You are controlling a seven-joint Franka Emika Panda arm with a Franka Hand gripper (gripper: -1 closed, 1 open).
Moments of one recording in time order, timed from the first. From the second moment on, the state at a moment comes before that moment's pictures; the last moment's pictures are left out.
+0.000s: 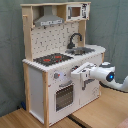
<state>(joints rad) -0.84 -1.47 1.51 -2.58 -0.18 3.47 -0.93</state>
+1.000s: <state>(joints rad) -0.84 -1.47 1.51 -2.59 -0.18 3.47 -0.60</state>
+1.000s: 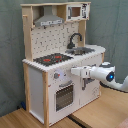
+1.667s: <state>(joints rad) -0.84 -1.46 1.51 -2.59 -0.18 3.47 -0.40</state>
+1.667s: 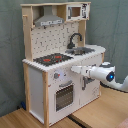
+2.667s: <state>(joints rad) -0.84 -1.47 1.53 -2.58 -0.18 3.47 -0.50</state>
